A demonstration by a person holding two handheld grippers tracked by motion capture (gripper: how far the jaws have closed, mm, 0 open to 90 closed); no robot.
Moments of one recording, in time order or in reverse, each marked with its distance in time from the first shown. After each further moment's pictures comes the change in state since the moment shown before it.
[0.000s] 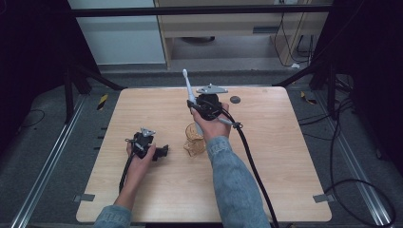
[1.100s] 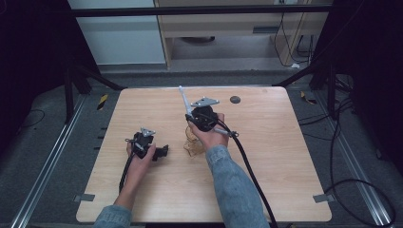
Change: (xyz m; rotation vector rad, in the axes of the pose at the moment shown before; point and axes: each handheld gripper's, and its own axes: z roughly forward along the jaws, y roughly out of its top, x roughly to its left) left arm 0.000 0.000 0.000 0.000 -0.002 0.000; right arm 0.010 -0.035 0.015 0.117 0.013 -0.077
